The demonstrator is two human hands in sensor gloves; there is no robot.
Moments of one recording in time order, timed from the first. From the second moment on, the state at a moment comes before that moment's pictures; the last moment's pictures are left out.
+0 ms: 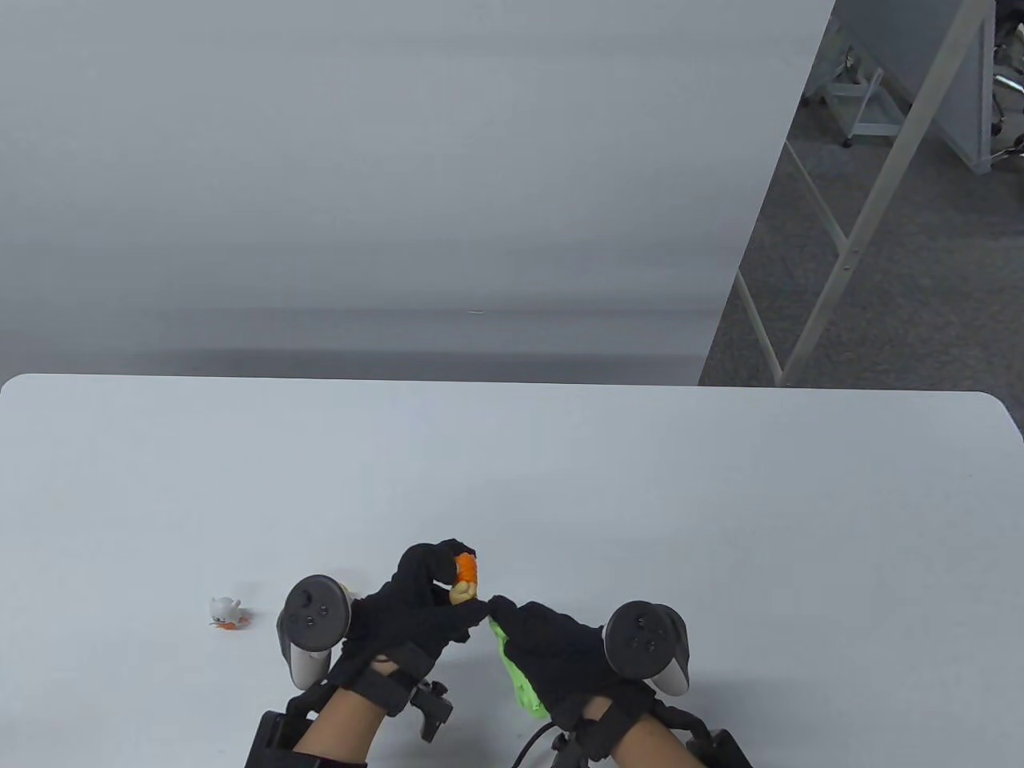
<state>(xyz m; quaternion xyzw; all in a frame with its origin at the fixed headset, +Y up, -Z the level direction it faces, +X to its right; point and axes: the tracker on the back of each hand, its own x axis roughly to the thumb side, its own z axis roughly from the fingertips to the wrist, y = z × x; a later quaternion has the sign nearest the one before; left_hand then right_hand) -0.178 -0.708 -0.316 0.08 -0.20 0.54 0.81 0.091 -0.727 -0.293 0.31 0.02 0.80 0.52</state>
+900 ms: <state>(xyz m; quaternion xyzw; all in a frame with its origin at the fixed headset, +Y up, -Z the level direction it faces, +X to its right) -0.096 -0.753 -0.499 -0.12 -0.09 0.02 0.99 0.136 -0.728 -0.304 0.25 -0.01 0.83 0.49</state>
